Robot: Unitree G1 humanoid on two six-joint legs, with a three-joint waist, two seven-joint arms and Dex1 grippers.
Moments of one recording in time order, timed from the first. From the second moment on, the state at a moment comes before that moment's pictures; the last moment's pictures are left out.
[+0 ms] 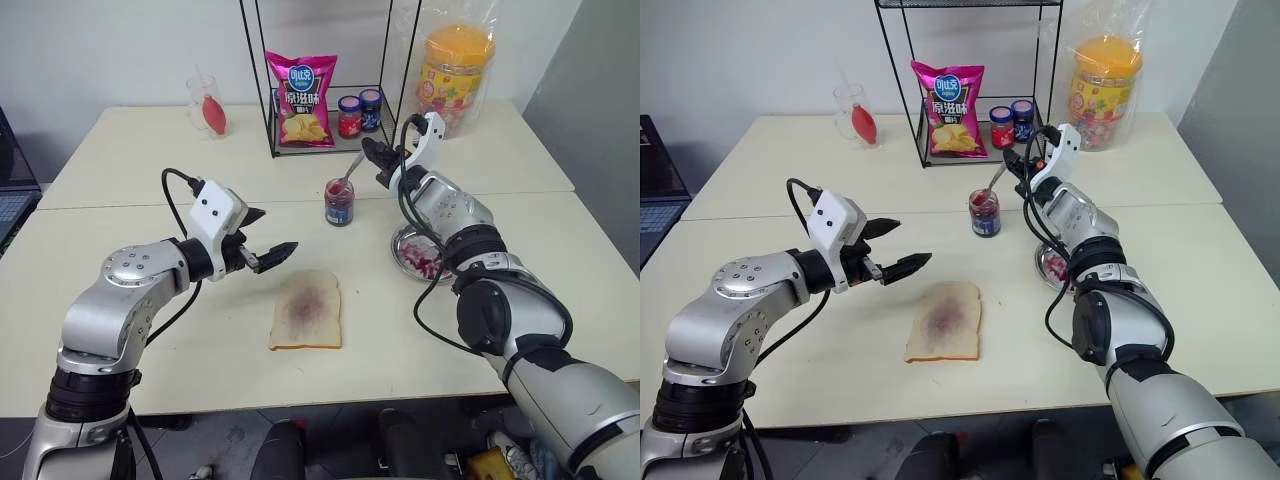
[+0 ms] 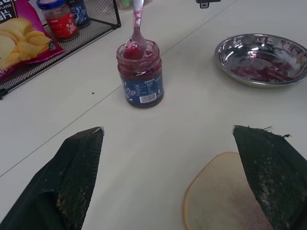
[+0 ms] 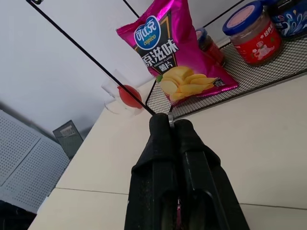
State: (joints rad) left arm -0.40 0.70 0.08 -0.34 -0.44 0.73 -0.69; right arm -1.26 -0.10 -0.41 1.09 0.48 0.34 0.41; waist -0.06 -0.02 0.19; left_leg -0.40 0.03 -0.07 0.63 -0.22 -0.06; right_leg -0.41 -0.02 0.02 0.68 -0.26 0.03
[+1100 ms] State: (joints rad) left arm -0.39 0.72 0.11 -0.32 -0.47 0.66 -0.76; right arm -1.22 -0.11 -0.50 0.95 0.61 0.49 0.33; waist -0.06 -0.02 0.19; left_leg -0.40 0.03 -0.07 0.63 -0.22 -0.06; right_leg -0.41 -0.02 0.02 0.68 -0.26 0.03
